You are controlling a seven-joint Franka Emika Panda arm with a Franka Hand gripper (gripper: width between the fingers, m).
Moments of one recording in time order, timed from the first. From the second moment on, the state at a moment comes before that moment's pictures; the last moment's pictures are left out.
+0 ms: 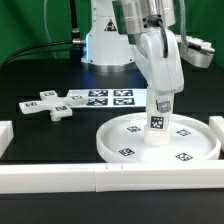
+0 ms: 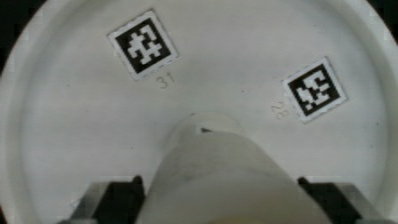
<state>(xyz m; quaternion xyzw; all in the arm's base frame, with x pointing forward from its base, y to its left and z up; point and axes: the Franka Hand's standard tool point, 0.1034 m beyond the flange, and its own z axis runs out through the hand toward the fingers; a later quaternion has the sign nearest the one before) 0.558 0.042 0.067 -0.69 0.71 0.04 0.09</state>
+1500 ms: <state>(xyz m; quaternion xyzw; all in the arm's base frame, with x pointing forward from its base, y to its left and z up) 0.564 0.052 0.066 -0.98 0.19 0.01 0.06</state>
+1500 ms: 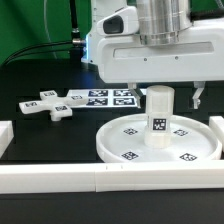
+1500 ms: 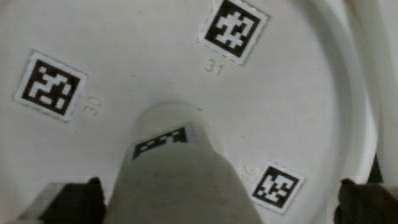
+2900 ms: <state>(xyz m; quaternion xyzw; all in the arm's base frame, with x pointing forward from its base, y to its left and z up) 0.578 0.047 0.068 -0.90 -0.43 -0.01 0.02</state>
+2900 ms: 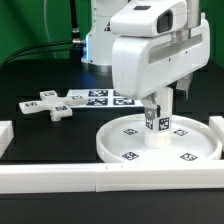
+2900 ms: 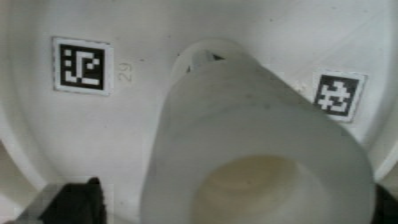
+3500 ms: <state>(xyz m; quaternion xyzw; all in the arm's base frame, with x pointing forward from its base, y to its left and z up) 0.578 0.040 0.067 -0.80 -0.59 -0.01 0.01</state>
